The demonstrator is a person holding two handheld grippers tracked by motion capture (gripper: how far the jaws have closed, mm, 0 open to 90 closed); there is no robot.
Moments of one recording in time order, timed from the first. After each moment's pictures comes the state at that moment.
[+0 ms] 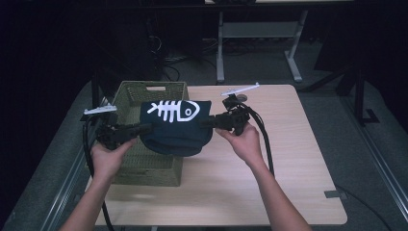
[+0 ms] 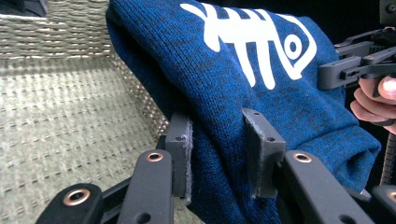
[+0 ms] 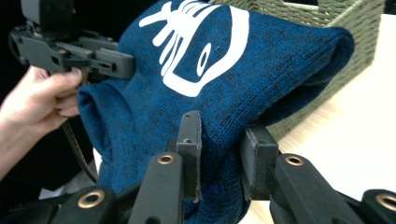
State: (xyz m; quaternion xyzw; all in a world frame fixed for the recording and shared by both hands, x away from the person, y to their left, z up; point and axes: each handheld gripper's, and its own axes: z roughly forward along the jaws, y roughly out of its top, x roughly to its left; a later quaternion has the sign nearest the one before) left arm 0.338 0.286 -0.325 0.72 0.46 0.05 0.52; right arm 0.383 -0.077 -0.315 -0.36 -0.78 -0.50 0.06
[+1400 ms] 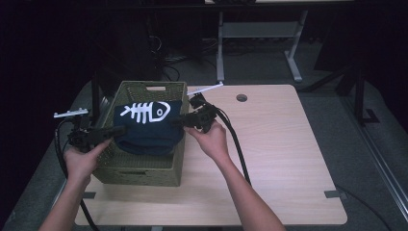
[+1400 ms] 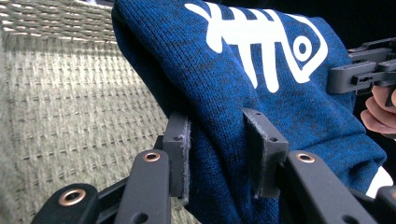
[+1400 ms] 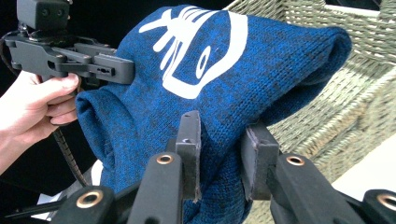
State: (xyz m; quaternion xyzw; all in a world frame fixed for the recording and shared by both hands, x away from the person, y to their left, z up) left arm 0.335 0.360 -0.335 0.69 0.51 0.06 0.51; right arm 0.399 0.005 -0.324 -0.35 -0.79 -0.50 0.06
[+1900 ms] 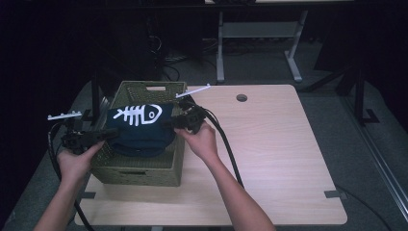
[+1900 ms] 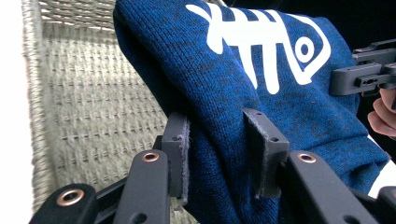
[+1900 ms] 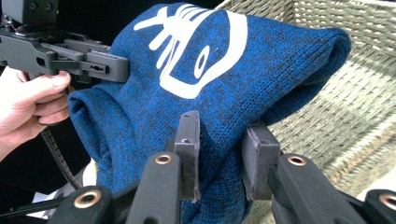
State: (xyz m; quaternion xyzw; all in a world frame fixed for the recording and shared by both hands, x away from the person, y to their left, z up) left arm 0.336 0.380 -0.344 0.69 0.53 0.06 0.49; right arm 0.407 0.035 -0.336 -0.35 -0.80 -0.49 0.06
